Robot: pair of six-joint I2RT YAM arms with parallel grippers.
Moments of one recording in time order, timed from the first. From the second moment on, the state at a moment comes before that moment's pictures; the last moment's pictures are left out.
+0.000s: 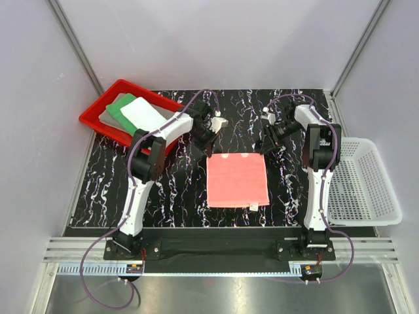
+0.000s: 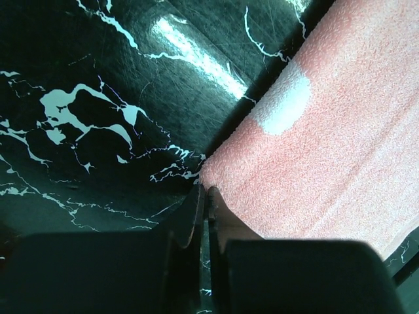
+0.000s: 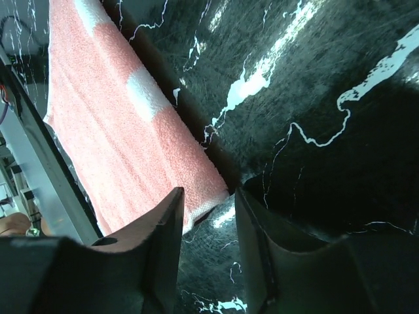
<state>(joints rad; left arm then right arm) -0.47 2.32 1.90 -0.88 0.47 0.27 0.00 2.42 1.94 -1.21 -0.82 -0.61</state>
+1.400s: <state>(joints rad) -0.44 2.33 1.93 -0.89 0.46 0.27 0.06 2.46 1.97 -1.22 -0.80 -0.61</state>
